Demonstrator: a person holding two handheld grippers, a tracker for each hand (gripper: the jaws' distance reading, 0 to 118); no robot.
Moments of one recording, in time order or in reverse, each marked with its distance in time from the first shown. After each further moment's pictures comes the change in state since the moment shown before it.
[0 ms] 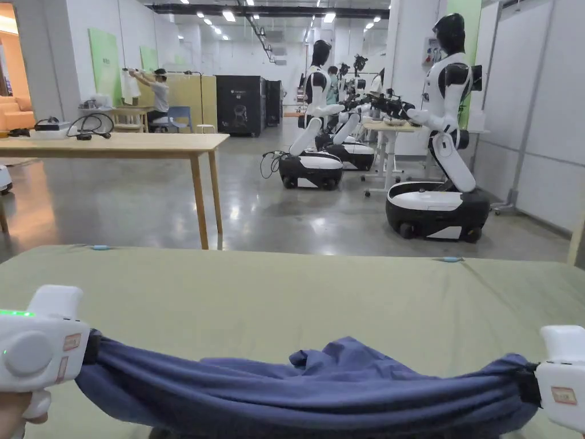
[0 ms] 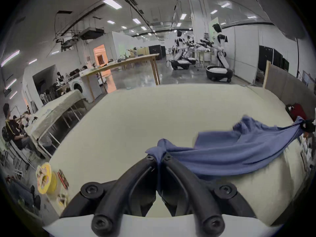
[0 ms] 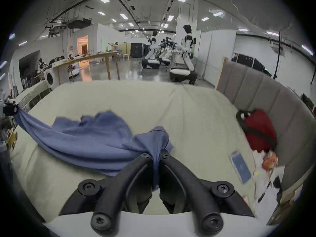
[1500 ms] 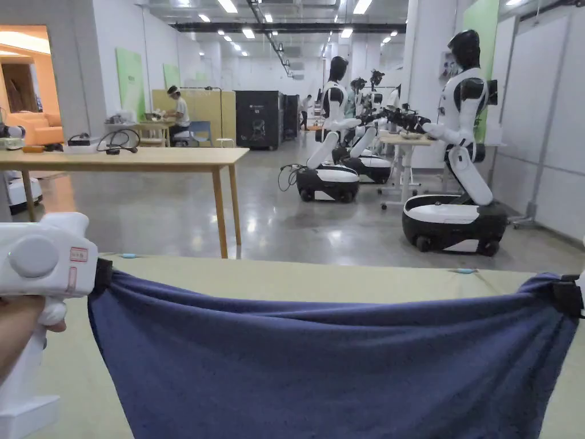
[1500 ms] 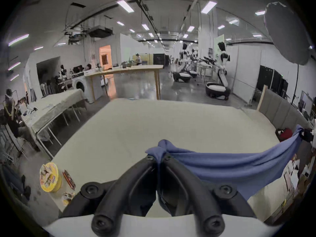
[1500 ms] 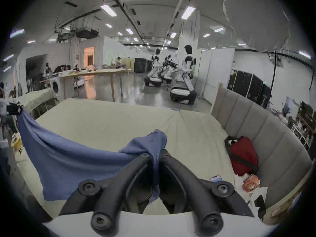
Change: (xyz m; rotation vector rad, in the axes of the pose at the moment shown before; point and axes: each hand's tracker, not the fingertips) left arm -0.043 0.092 0.080 0.107 -0.027 0.123; right arm 0.009 0.113 0.107 0.186 0.005 0.032
